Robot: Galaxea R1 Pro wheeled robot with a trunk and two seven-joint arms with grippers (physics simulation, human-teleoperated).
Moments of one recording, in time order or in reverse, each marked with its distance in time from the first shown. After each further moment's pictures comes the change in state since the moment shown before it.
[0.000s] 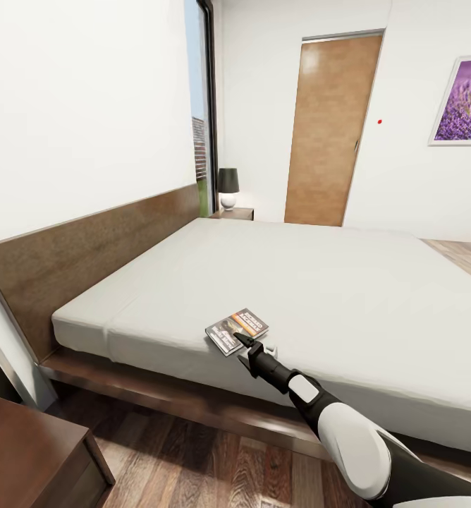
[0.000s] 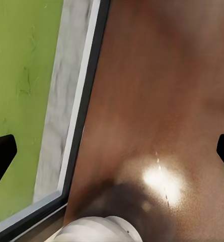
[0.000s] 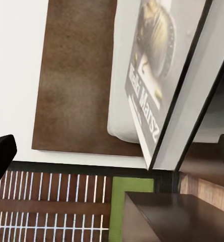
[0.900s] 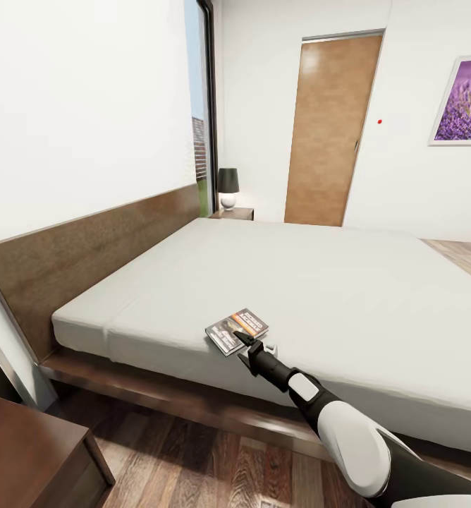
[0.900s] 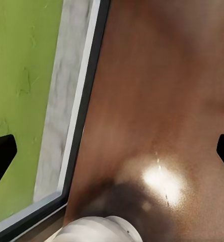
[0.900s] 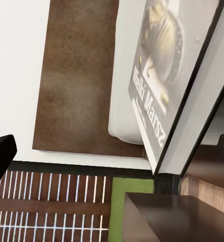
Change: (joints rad) left arm 0.000 0.000 0.001 0.000 0.000 0.001 0.000; right arm -0.007 0.000 0.000 0.000 0.001 -0.001 0.000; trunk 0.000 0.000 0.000
